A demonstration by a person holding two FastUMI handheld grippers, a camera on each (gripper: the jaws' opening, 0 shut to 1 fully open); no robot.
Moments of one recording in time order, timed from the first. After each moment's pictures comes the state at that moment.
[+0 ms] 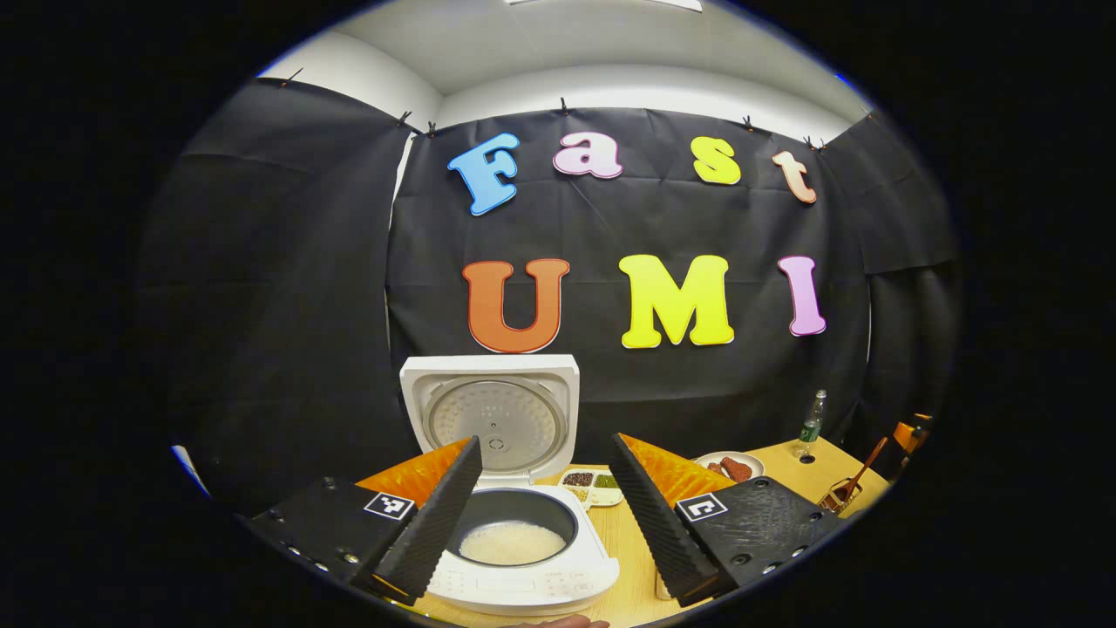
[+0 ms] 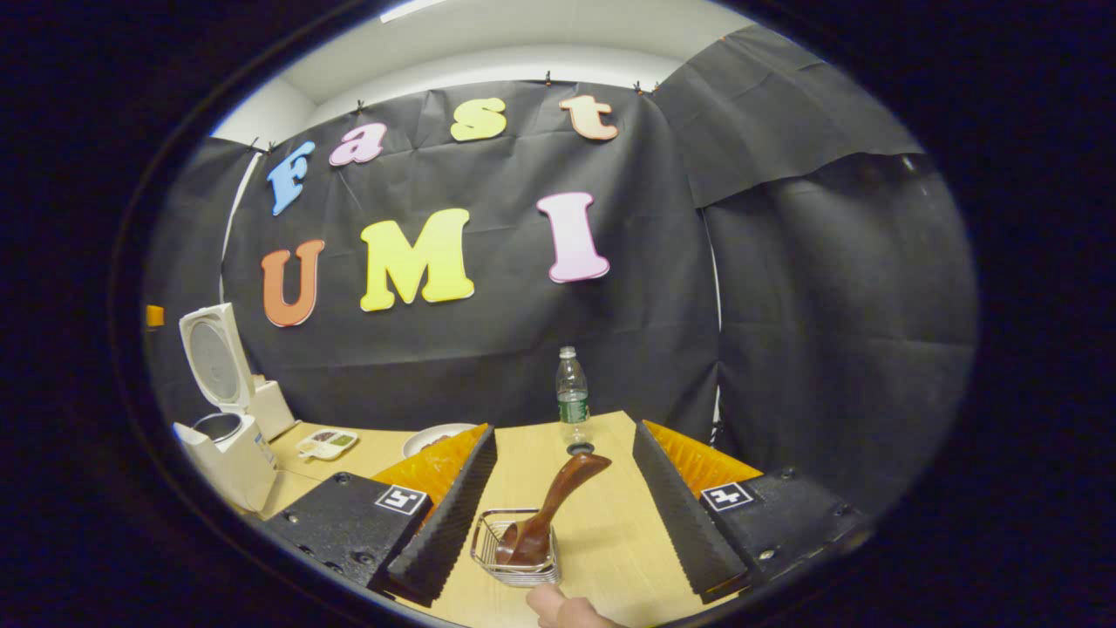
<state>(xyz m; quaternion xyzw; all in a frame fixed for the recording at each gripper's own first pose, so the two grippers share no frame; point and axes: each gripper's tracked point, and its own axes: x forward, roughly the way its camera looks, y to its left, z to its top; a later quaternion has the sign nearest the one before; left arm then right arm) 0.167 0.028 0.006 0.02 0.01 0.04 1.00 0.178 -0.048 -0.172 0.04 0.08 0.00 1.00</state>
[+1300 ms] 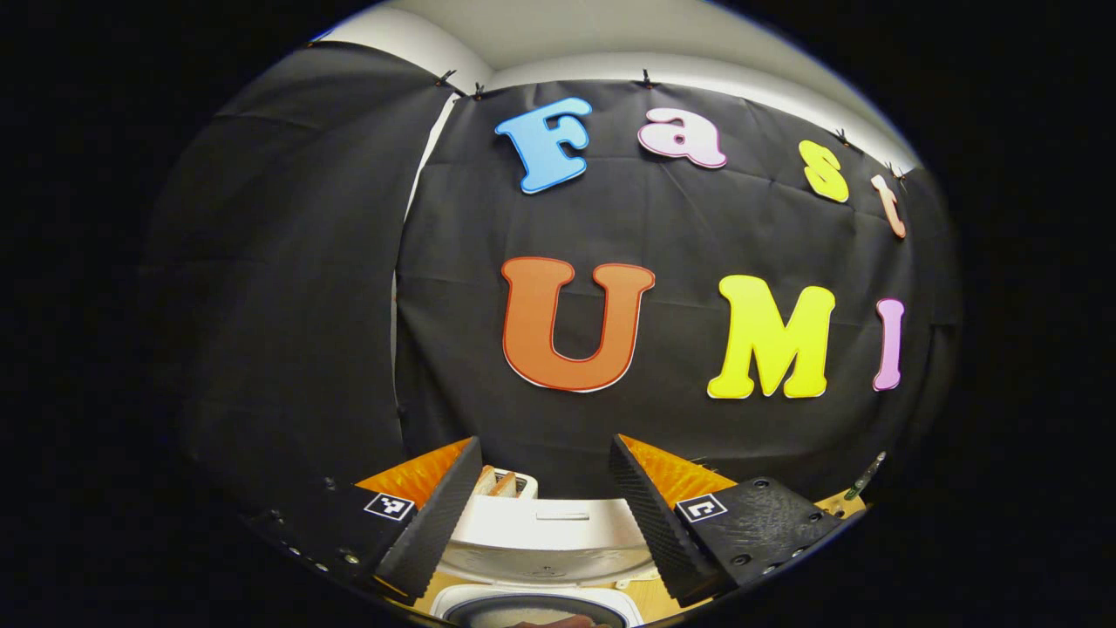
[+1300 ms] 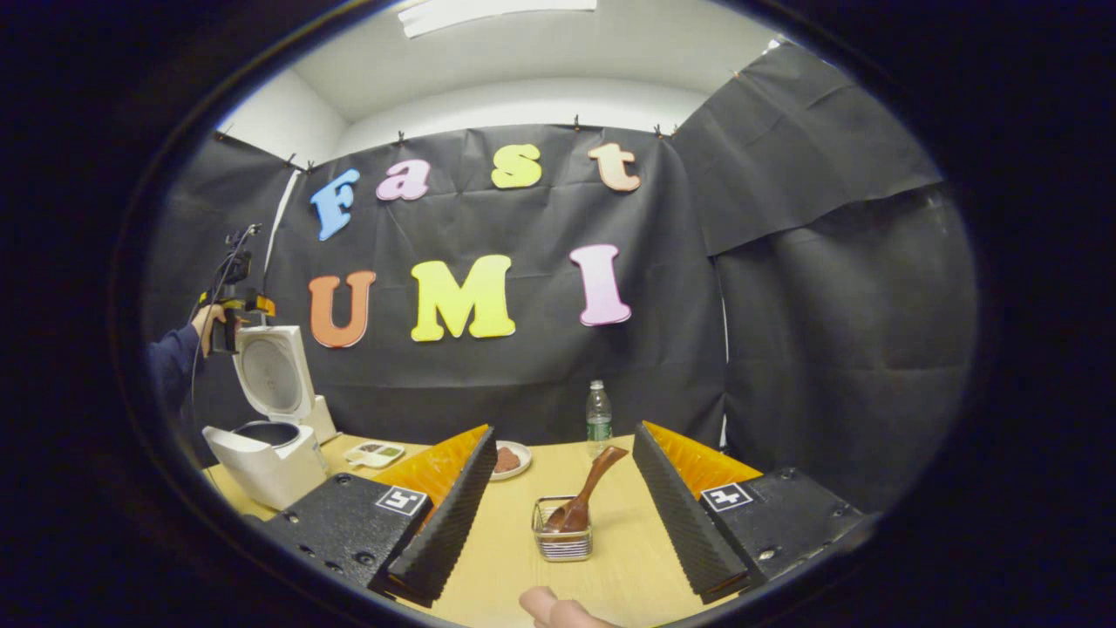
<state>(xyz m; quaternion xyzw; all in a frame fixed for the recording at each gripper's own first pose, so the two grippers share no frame) 0.393 0.148 0.042 -0.05 0.04 0.10 0.99 0.070 -0.006 -0.126 0.02 0.02 0.03 1.00</state>
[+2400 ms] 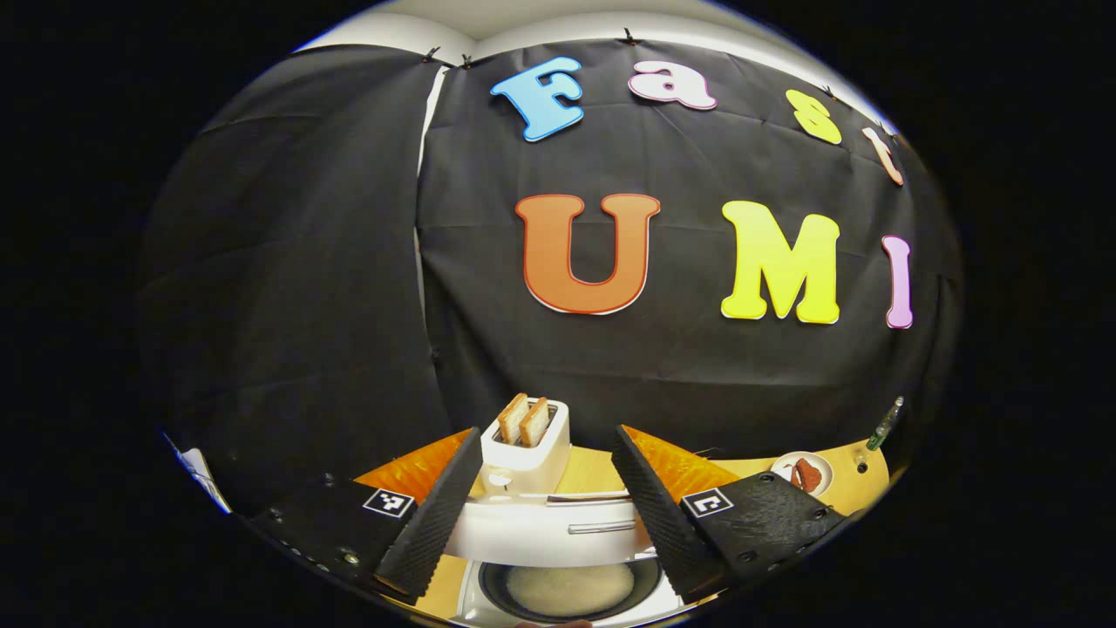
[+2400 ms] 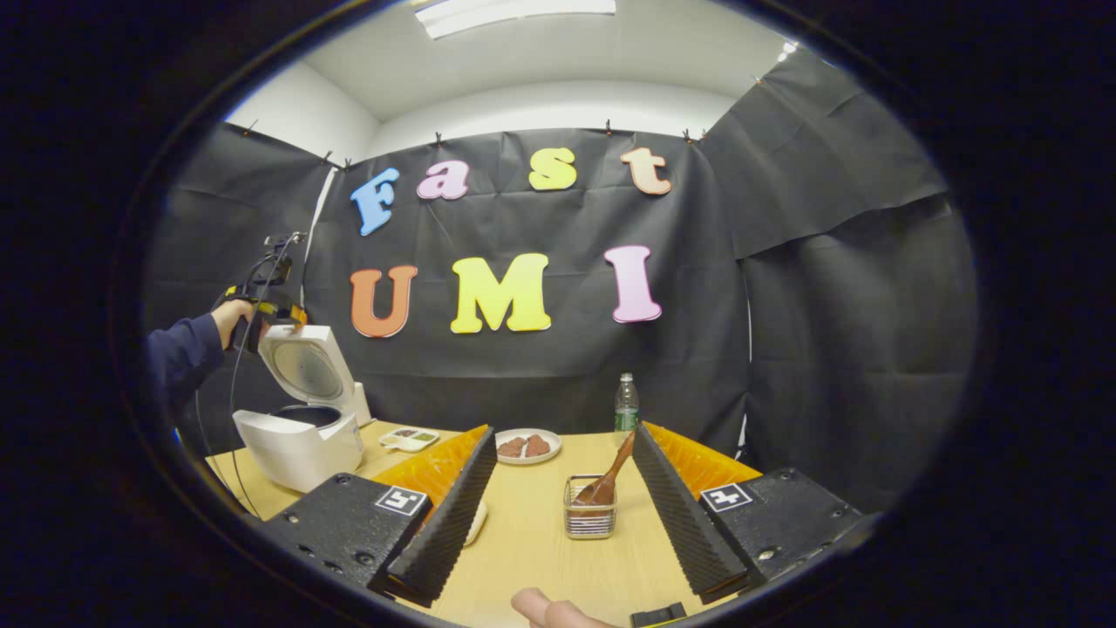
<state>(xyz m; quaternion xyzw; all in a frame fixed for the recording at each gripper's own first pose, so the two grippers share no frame) 0.298 0.137 -0.022 -0.01 0.13 0.12 0.98 0.008 0.018 -0.138 0.02 0.03 0.09 1.00</state>
